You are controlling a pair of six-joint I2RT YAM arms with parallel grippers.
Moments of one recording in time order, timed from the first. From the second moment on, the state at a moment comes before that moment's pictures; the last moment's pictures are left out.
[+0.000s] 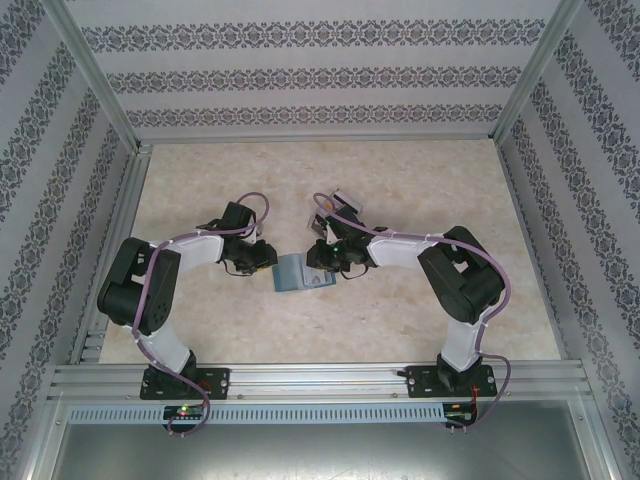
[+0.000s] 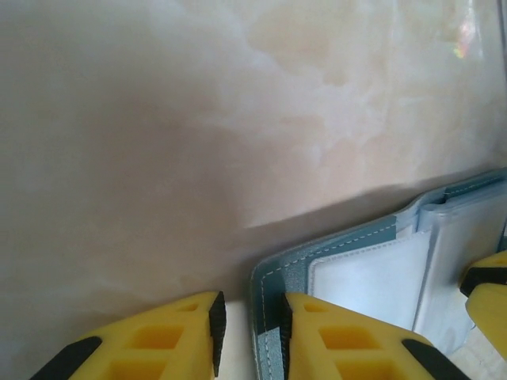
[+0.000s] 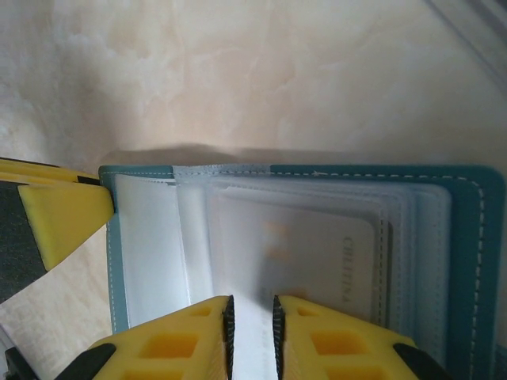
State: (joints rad) left arm -0.29 1.70 0.87 -0.34 0.41 -0.57; right arm 0.65 1.85 1.01 -0.13 -0.41 0.78
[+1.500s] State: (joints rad) left arm -0.29 1.51 0.96 -0.39 0.44 -0.61; right arm 0.64 1.75 1.00 -0.19 -0.40 0.79
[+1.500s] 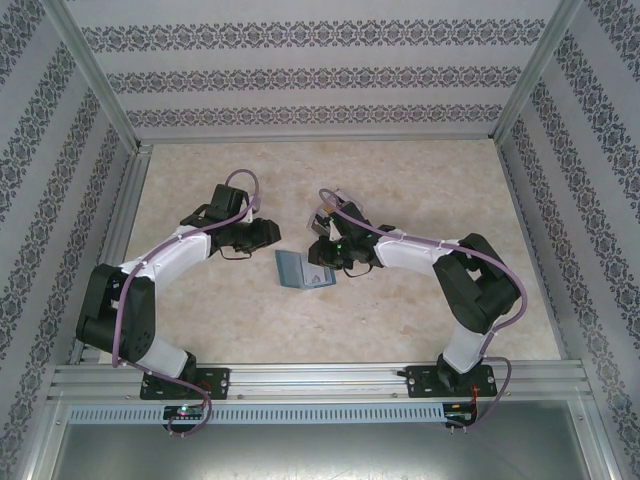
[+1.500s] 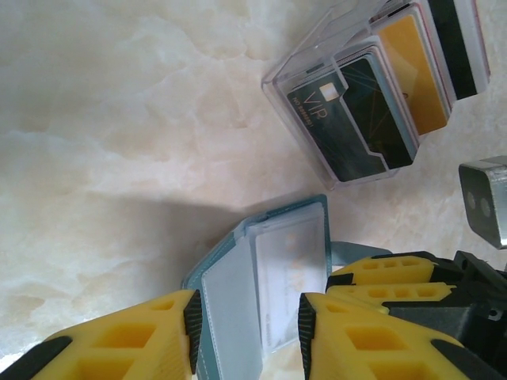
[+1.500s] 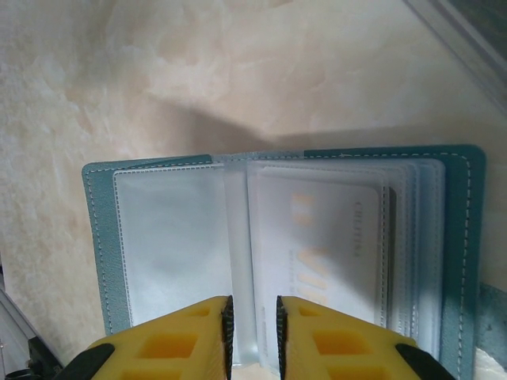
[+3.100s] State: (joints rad) left arm -0.48 1.75 1.09 -0.12 0.46 -1.01; right arm 0.41 1.84 1.51 -0.72 -0.29 0.37
